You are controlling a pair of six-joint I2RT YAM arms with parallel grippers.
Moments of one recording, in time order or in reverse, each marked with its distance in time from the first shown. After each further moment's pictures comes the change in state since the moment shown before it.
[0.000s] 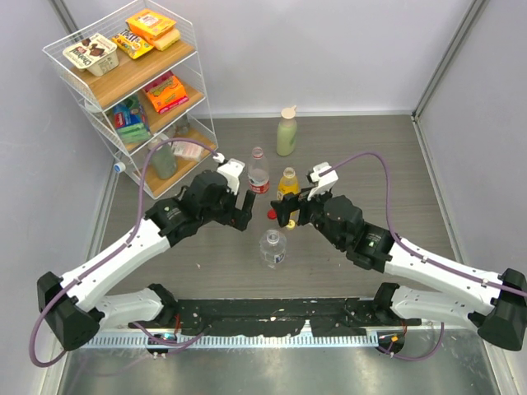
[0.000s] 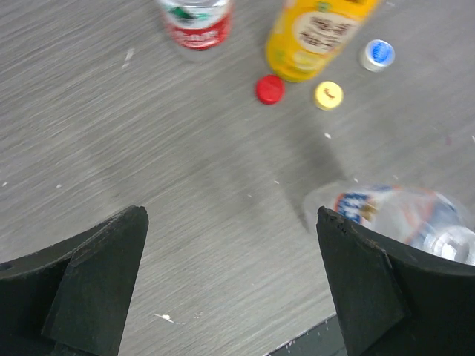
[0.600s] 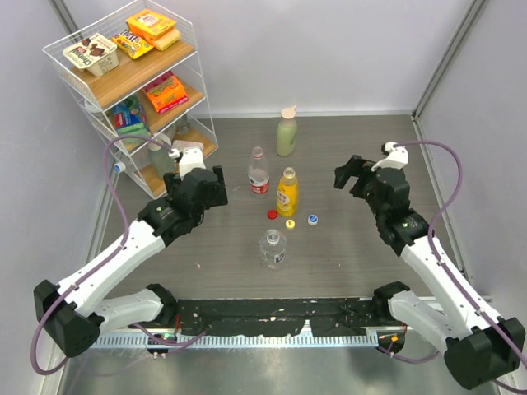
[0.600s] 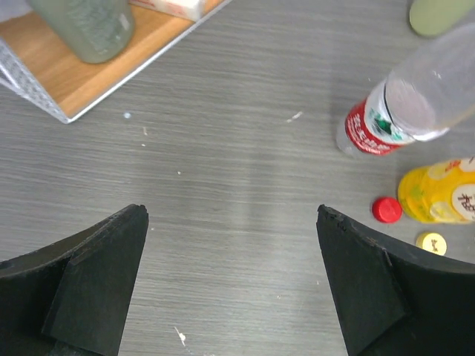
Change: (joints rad) left arm 0.087 0.010 -0.006 -0.016 -0.491 -0.304; right arm -0.605 -0.092 0.002 -0.182 -0.122 0.149
